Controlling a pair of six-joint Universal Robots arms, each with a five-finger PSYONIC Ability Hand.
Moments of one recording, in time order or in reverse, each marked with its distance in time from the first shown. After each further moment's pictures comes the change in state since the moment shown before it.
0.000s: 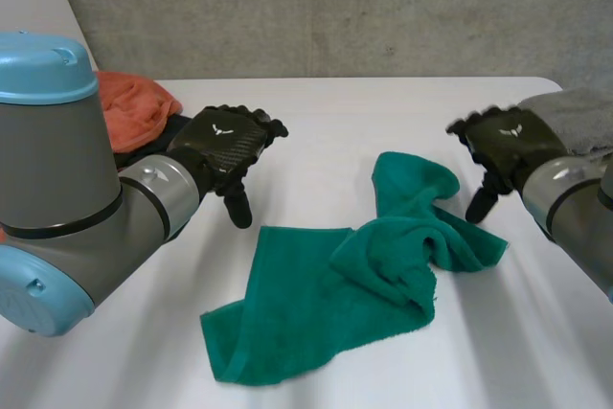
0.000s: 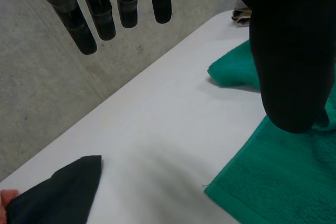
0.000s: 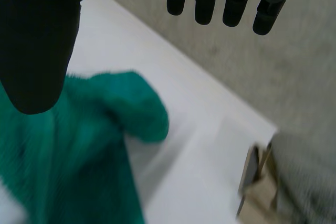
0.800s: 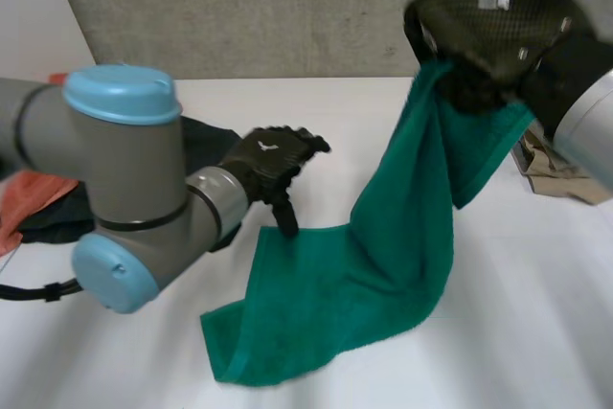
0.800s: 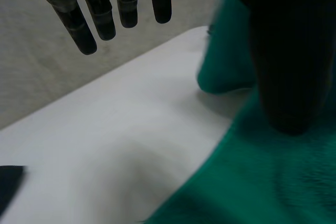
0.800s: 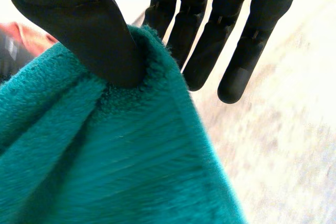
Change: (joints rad) left arm -0.065 -0.224 0.160 0.025 0.062 -0.157; right arm 0.115 -0.327 -0.106 0.018 -0.279 -0.095; left_hand 0.000 0.000 0.000 0.000 0.000; right_hand 0.902 0.966 0.978 0.991 0.947
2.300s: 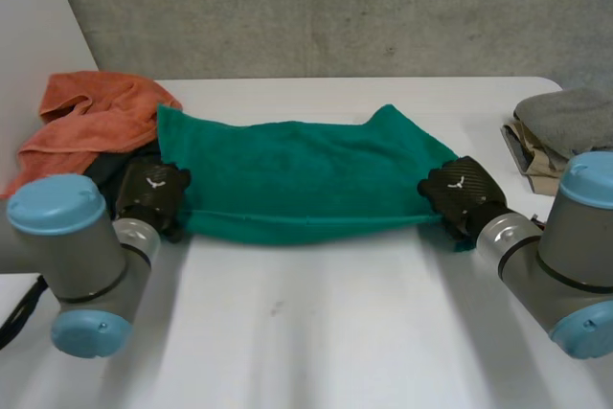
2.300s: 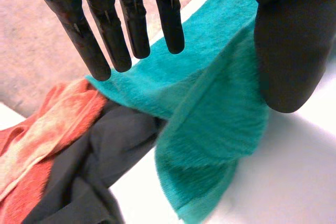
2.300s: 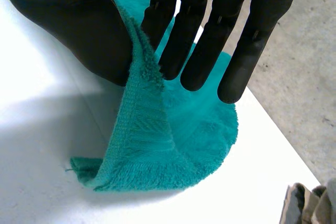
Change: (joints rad) left arm 0.291 0.041 -0.544 0.626 -0.228 0.344; right arm -0.134 0.538 0.287 -0.443 0.088 -0.183; left_hand 0.316 0.309 0.309 0.302 0.275; right_hand 0.000 0.000 0.009 0.002 0.007
